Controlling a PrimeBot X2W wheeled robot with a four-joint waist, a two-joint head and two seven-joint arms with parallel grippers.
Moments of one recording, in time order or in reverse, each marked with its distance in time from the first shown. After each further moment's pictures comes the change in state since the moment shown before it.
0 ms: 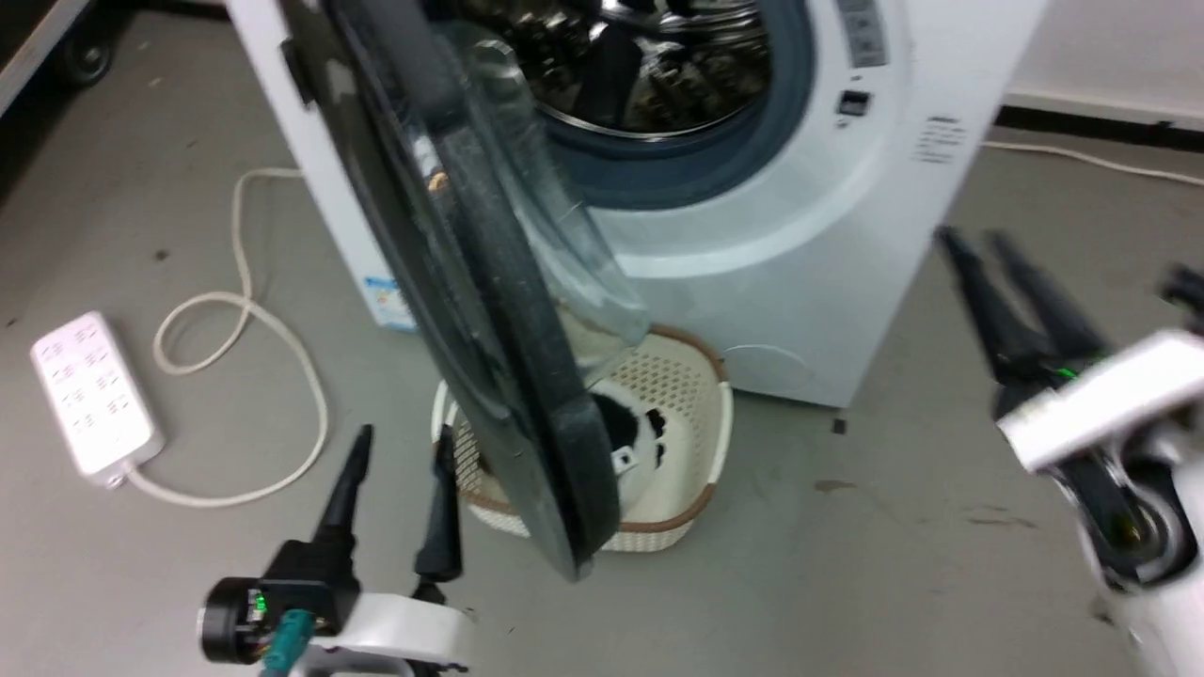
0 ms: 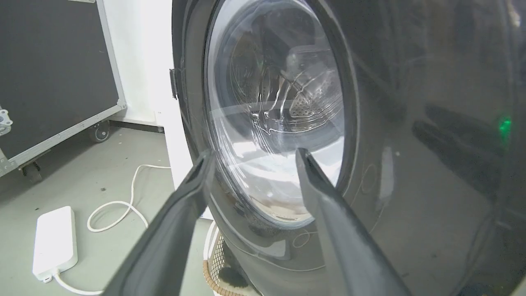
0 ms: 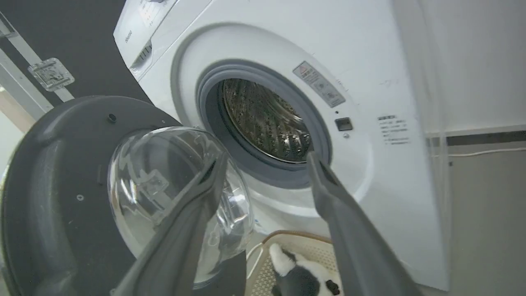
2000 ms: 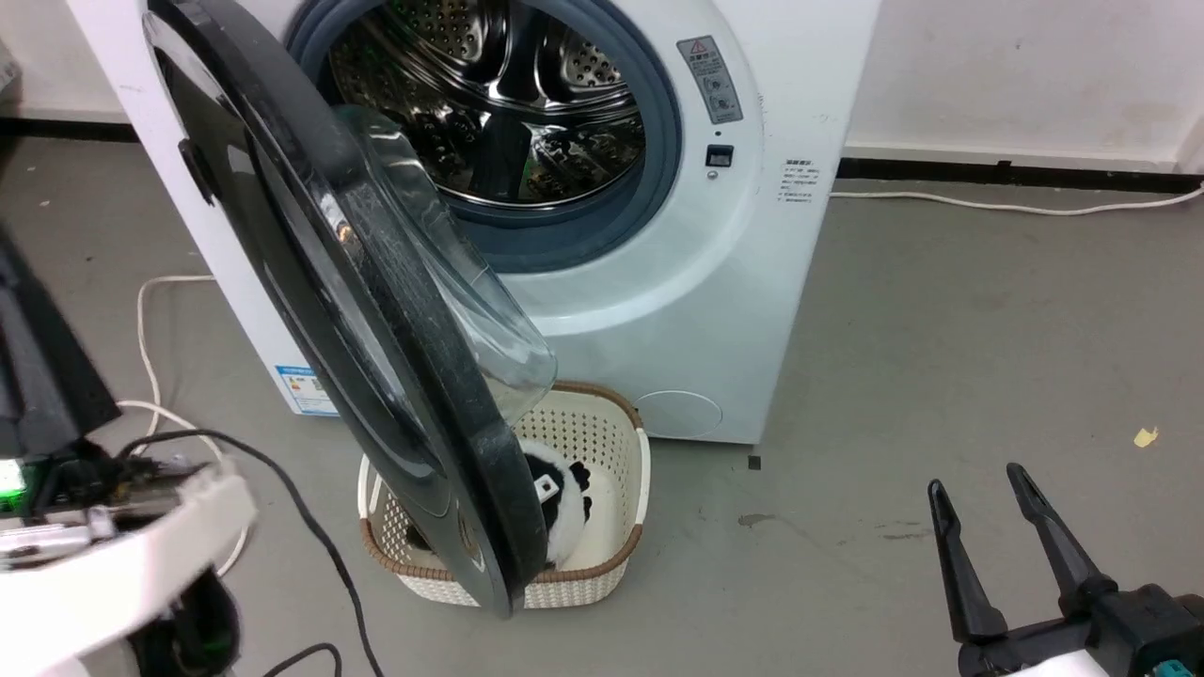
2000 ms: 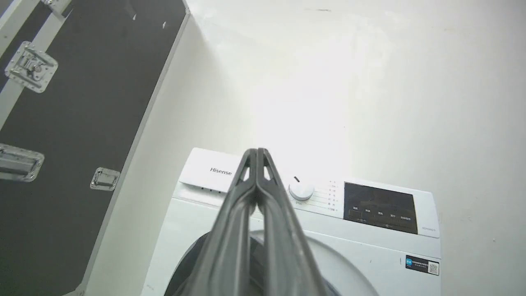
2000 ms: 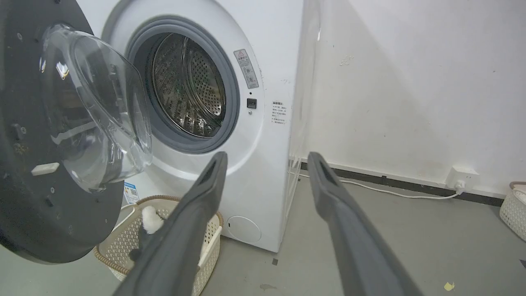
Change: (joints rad) left arm -0.151 0.013 0.284 -0.531 -0.136 -0.011 -0.001; right arm 0.535 0.252 -0.217 -0.197 -0.942 0.000 -0.369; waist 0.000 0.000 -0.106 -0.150
